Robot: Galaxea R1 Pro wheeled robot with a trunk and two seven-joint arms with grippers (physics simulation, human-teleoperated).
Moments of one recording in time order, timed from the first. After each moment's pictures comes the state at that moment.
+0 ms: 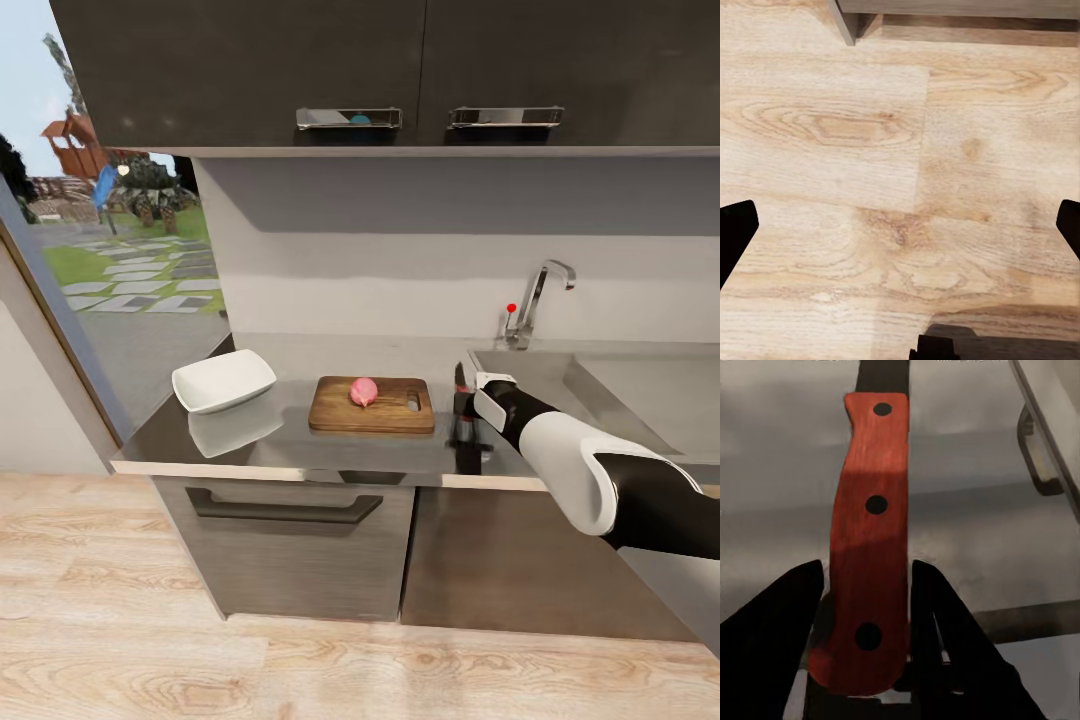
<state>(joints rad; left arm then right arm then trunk) -0.36 0.02 -0.32 0.08 0.34 -0.48 0.09 -1.40 0.00 -0.10 -0.02 -0.02 0.35 -0.17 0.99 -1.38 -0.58</state>
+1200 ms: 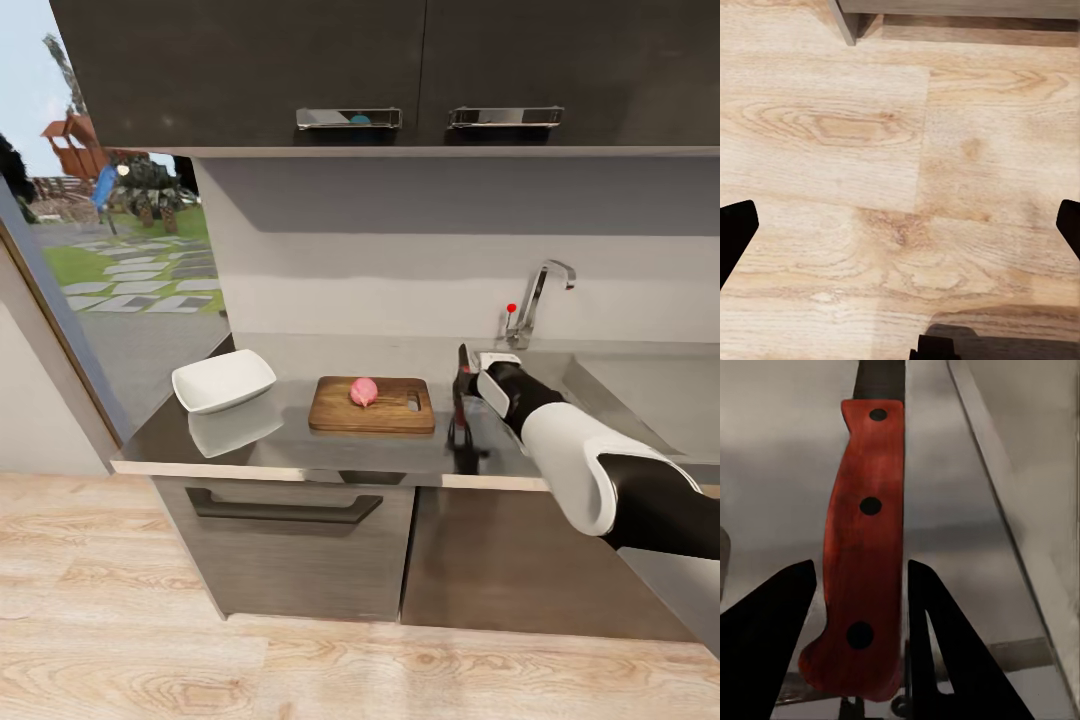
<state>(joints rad) -0.36 0.02 -0.32 0.08 0.34 -0.48 0.09 -1.40 0.00 -0.09 -0.16 -0.02 0.41 -0.17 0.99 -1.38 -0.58</state>
